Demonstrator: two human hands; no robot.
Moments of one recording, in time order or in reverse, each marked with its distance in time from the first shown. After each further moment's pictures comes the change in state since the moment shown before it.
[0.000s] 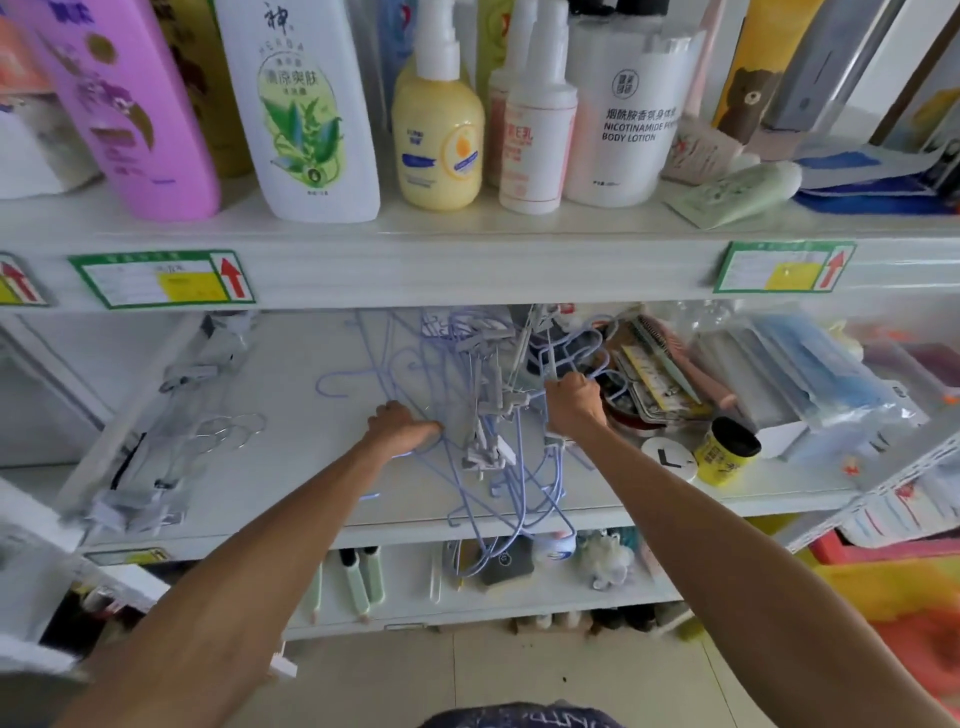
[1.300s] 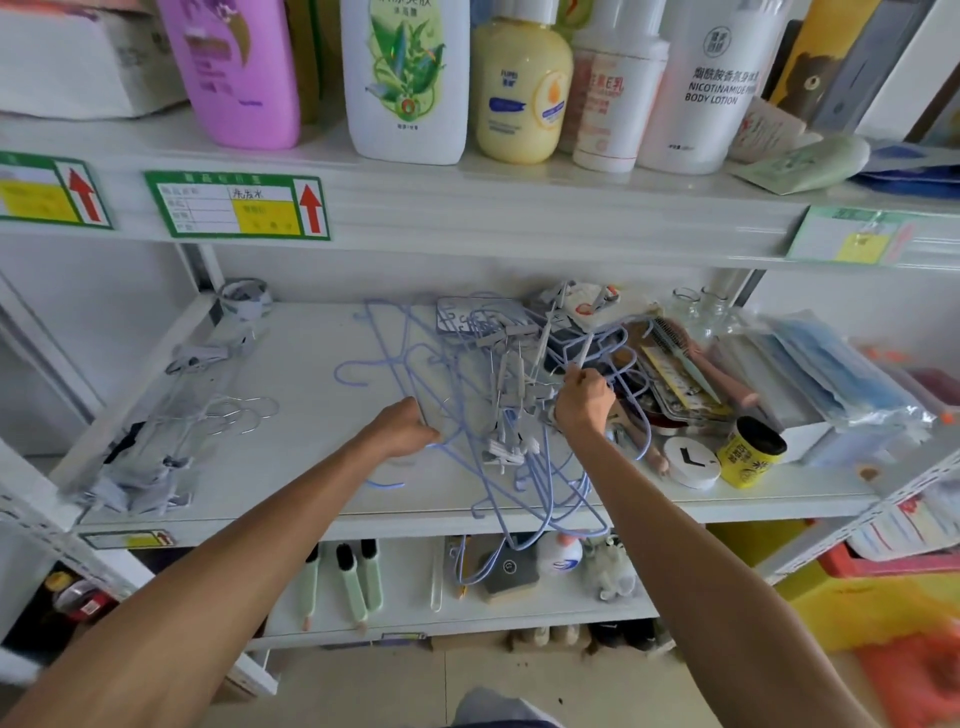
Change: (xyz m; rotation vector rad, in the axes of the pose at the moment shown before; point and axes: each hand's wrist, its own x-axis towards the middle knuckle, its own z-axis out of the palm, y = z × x) left_hand -0.014 -0.045 -0.016 0.066 -0.077 0.283; right_hand -0.006 0.001 0.052 0.339 0.336 -0.010
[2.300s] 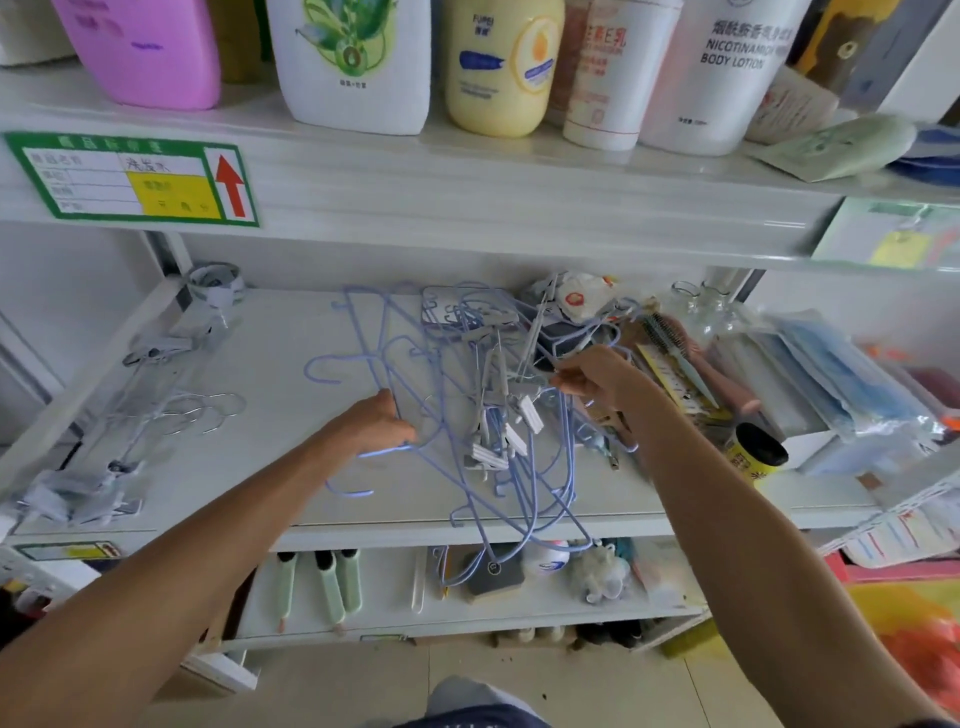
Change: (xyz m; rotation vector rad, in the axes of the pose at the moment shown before) left_hand 0.020 -0.005 -0.005 0.020 -0.027 -0.048; right_hand 0.080 -0.019 -0.029 0.204 -0.658 0.344
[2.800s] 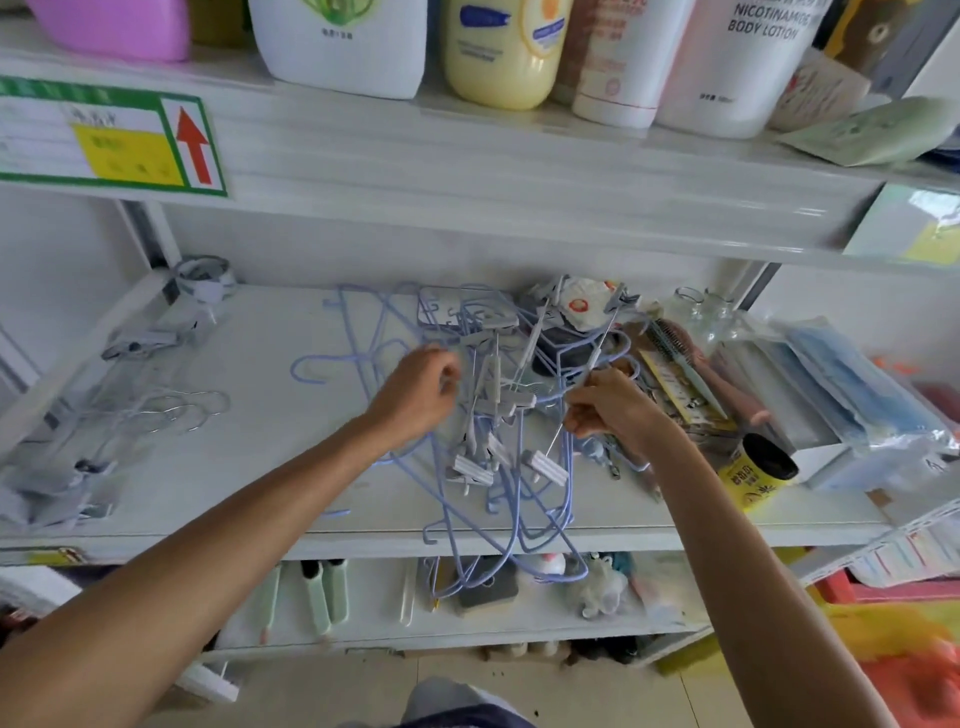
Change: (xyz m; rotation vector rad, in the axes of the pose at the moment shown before) left_hand 0.010 0.058 0.012 -0.073 0.518 0.642; right_hand -0.061 0.021 -0.008 -0.163 -0.048 -0.192
